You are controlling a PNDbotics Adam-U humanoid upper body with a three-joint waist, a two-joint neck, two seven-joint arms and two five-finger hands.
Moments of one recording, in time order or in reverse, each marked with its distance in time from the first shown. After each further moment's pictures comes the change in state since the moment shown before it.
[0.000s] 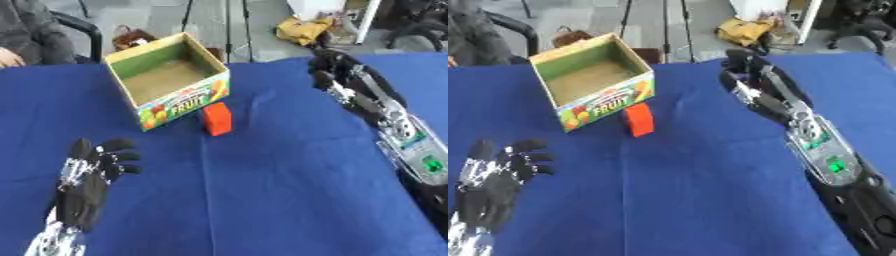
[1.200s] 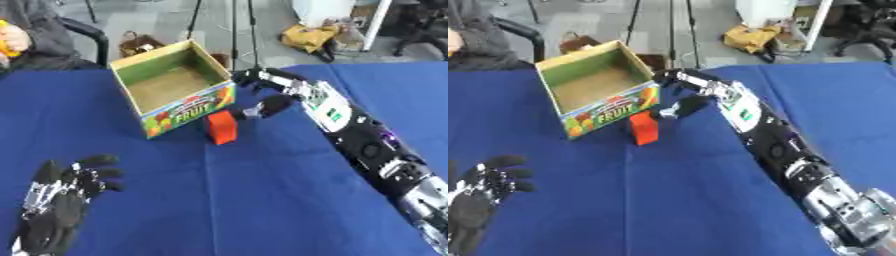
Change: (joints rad) left arm -0.073 -0.033 -0.061 -0.004 0.022 0.010 -0.090; right arm -0.307 0.080 0.034 0.541 0.408 -0.100 0.295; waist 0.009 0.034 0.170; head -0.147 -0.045
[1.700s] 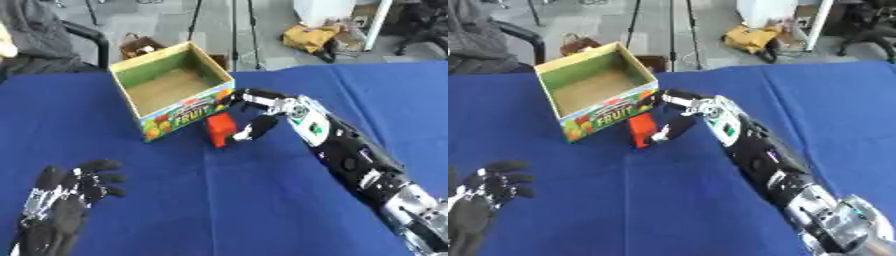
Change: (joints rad) left arm -0.004 -0.003 -0.006 -0.003 0.002 0.002 -0.013; right arm 0.000 0.063 -0.019 0.031 0.193 -0.053 -0.007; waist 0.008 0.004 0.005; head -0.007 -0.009
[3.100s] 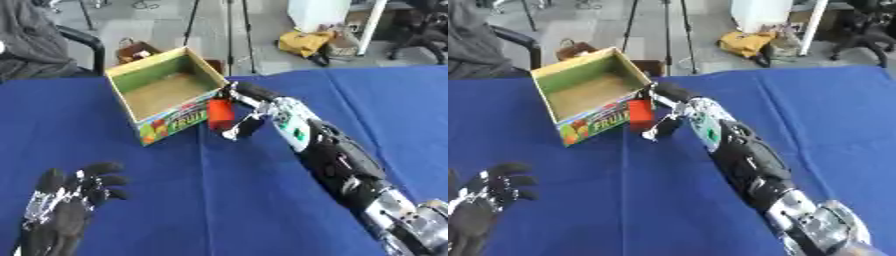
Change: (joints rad) left arm 0.001 -0.008 -0.008 -0.002 0.006 0.002 -0.010; right arm -0.062 0.033 -0.066 -0.045 0.174 -0.012 -0.259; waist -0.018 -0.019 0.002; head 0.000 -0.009
